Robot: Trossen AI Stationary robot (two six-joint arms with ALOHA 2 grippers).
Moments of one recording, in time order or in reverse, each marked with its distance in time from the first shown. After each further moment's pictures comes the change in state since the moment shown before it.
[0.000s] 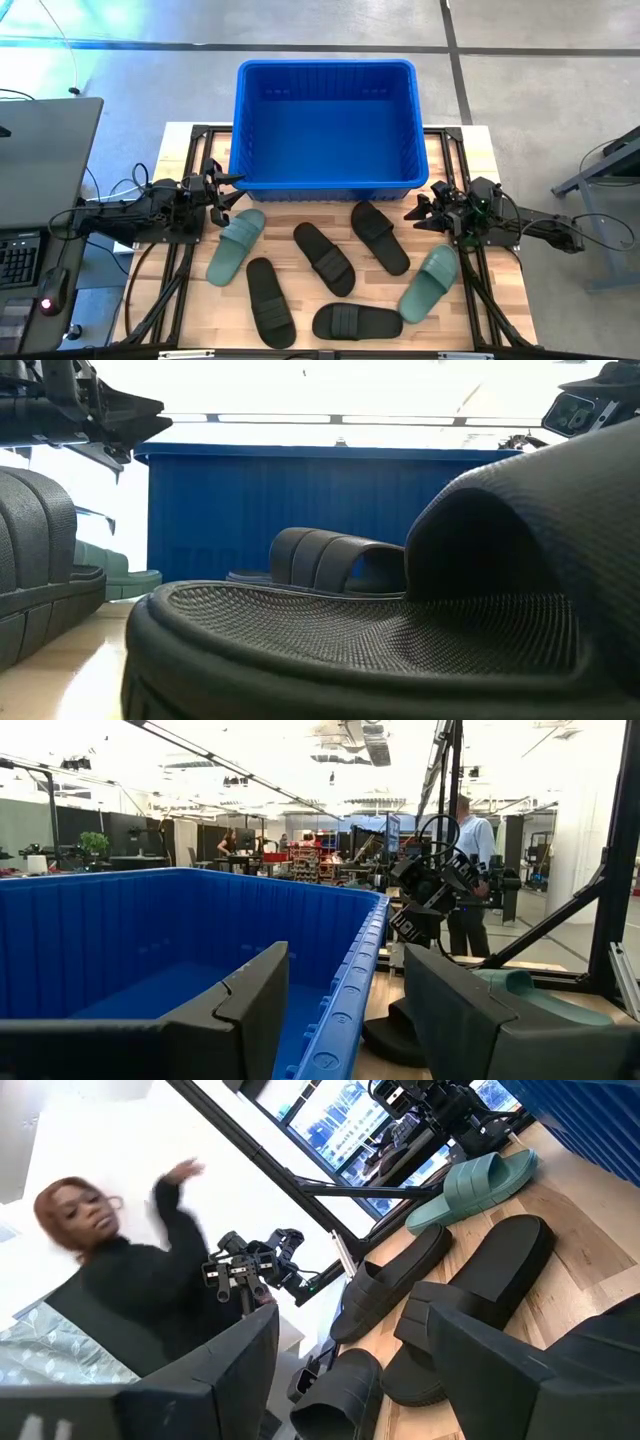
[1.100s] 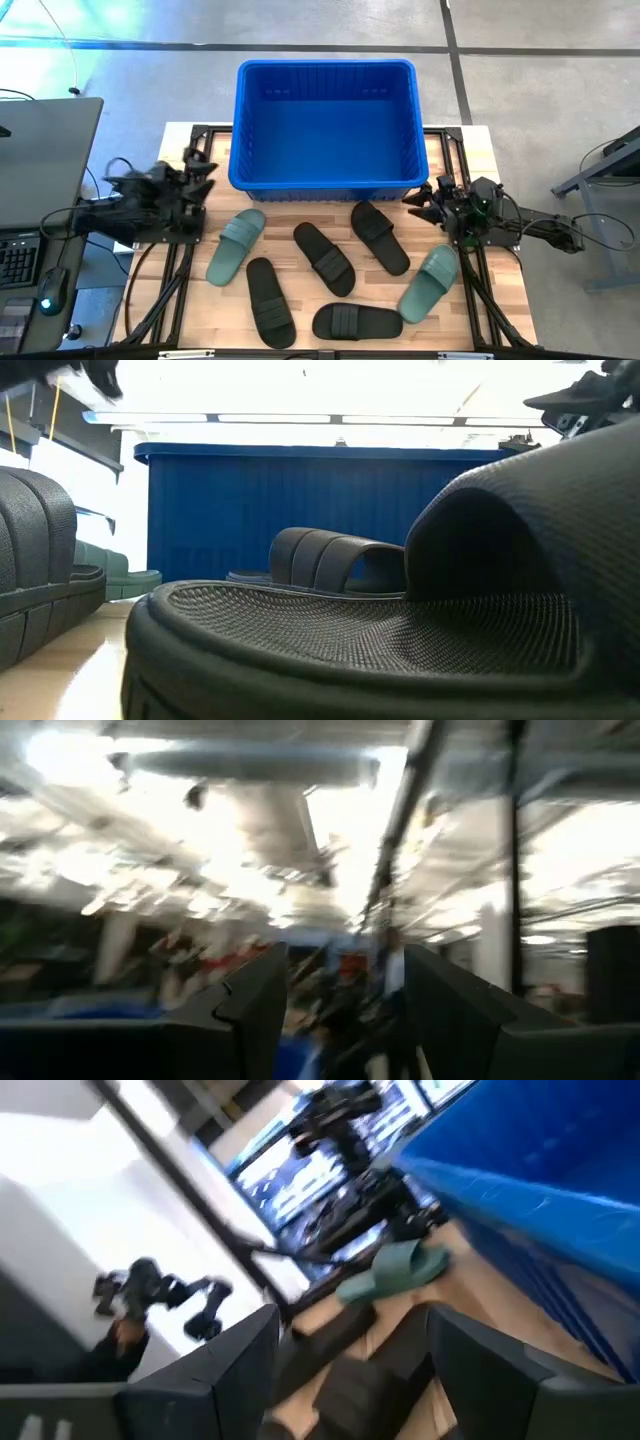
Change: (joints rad) left arm -0.001 0.024 0.200 0.173 0.149 -0.094; right arm 0.002 0.000 0.000 0.042 0.273 -0.157
